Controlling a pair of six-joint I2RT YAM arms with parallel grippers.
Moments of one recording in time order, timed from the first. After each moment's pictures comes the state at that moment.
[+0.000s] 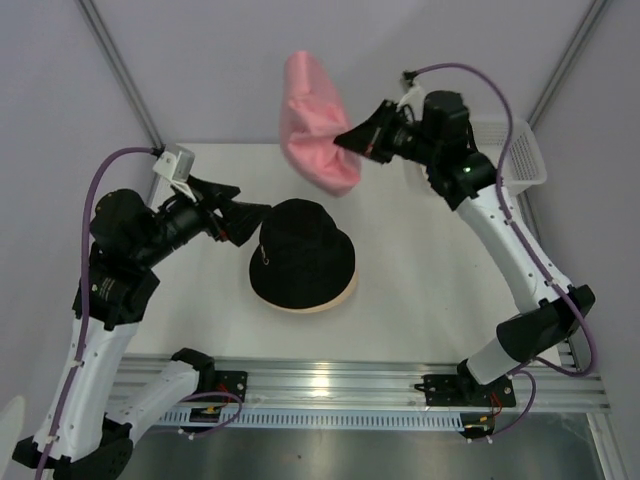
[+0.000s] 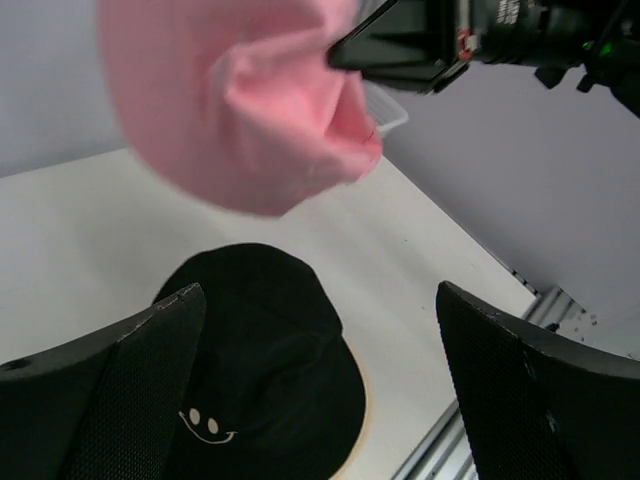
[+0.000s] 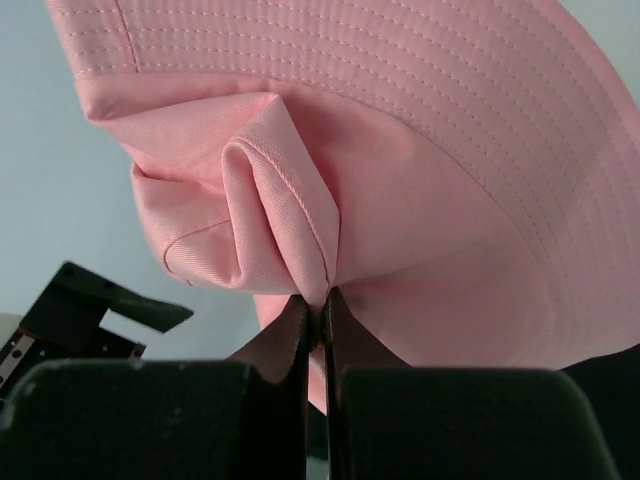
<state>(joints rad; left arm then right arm) -0.32 0.84 1.31 -0.50 0.43 -0.29 0.43 1.56 1.81 -0.36 -0.47 0.83</state>
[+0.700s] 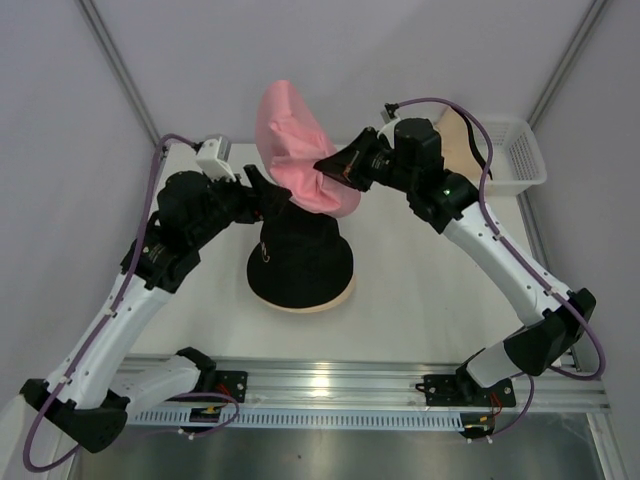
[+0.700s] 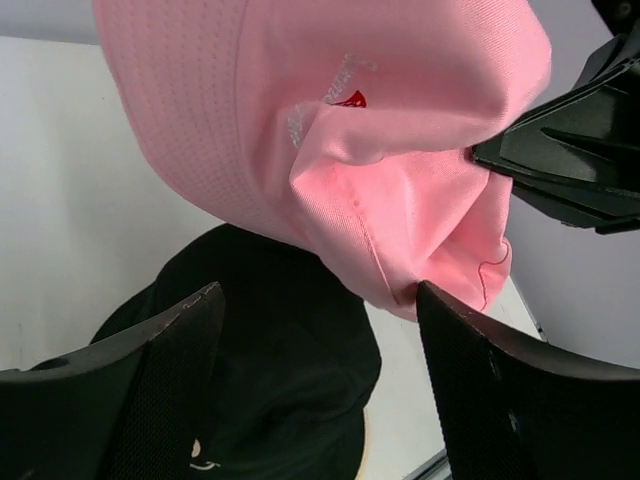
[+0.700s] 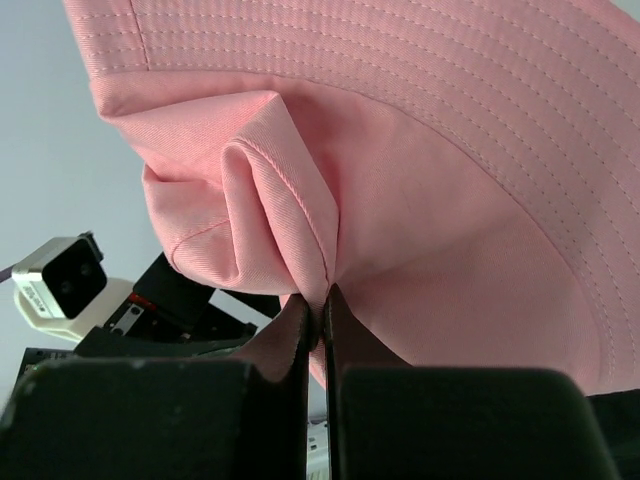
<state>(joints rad) -0.49 0.98 1.24 -0.45 0.05 -0.48 0.64 1.50 1.65 -0.35 -0.28 1.09</state>
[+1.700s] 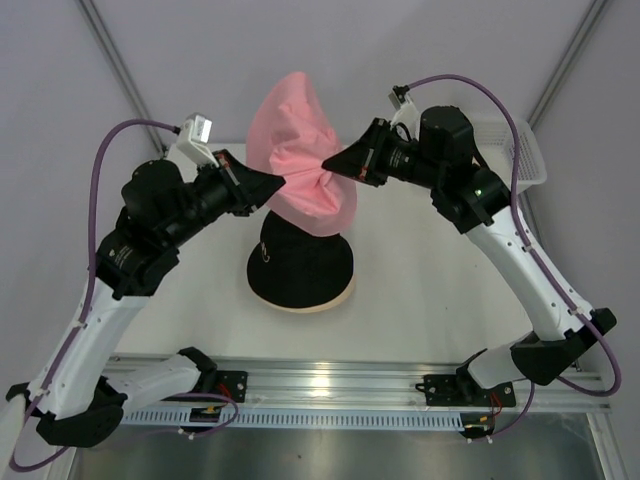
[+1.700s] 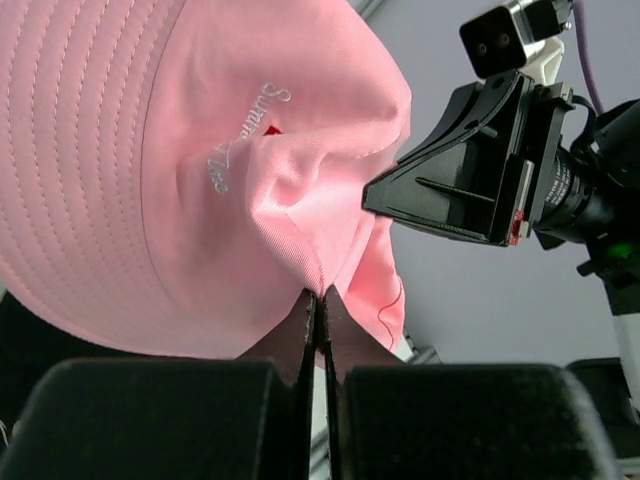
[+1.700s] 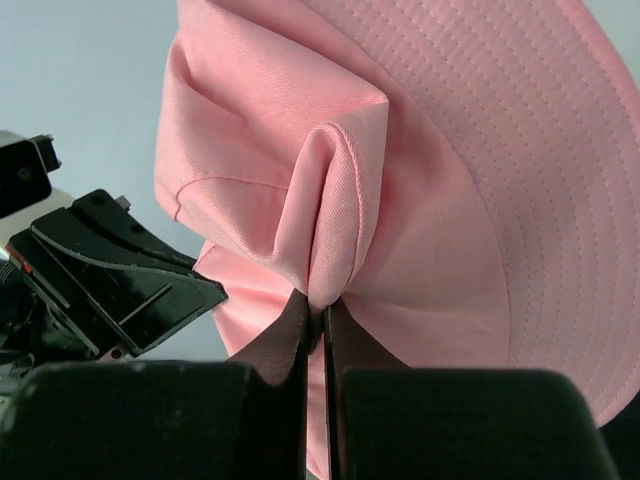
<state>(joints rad) -0.57 1.03 1.51 -0.55 0.10 -0.66 0.61 1.45 1.78 -0.48 -0.40 0.87</state>
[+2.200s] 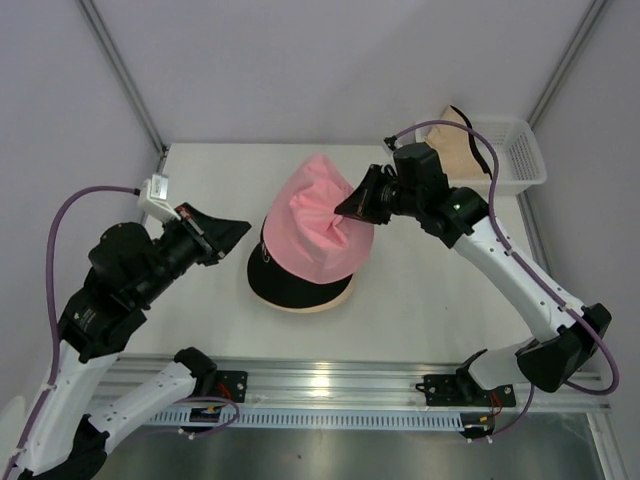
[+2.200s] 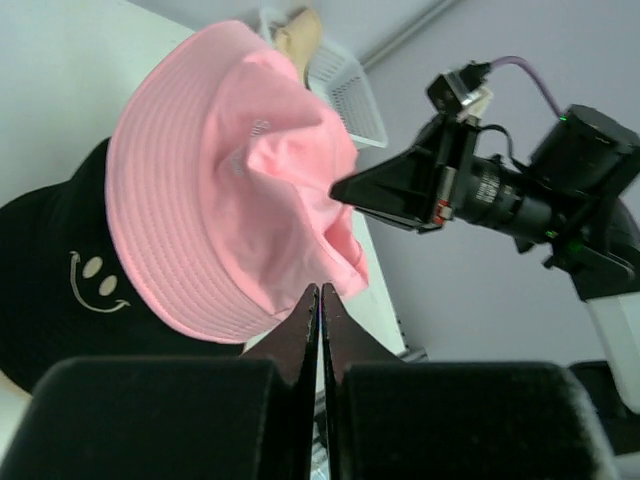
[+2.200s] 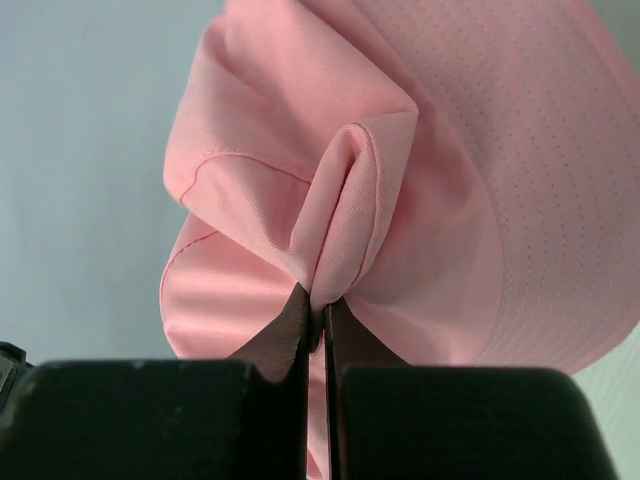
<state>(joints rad) -0.59 0.72 1.28 -0.71 -0.01 -0.82 0.64 1.40 1.54 -0.64 -0.26 0.87</state>
